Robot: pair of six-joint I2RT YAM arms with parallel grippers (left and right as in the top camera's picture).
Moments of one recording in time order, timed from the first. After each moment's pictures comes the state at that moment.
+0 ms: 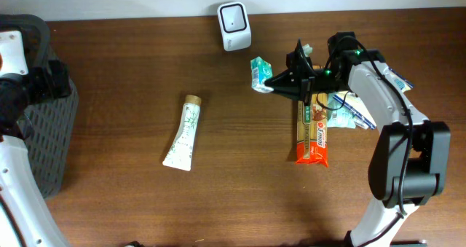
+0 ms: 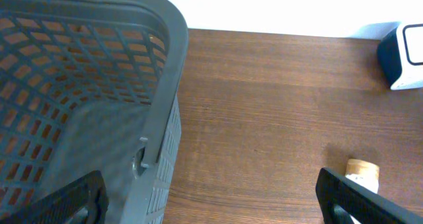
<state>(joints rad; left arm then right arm) 0.49 1.45 1.67 -0.95 0.26 0.27 0.03 1.97 1.53 -0.97 -1.51 0.37</state>
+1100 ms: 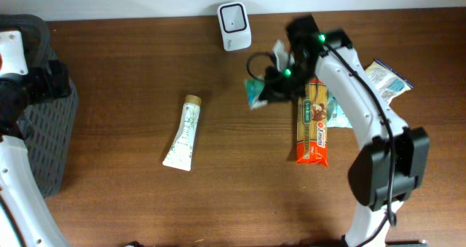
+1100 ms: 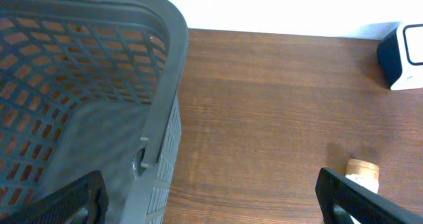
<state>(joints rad) 0.49 1.45 1.67 -0.95 0.26 0.27 0.30 2.00 1.94 -1.28 -0.39 0.28</state>
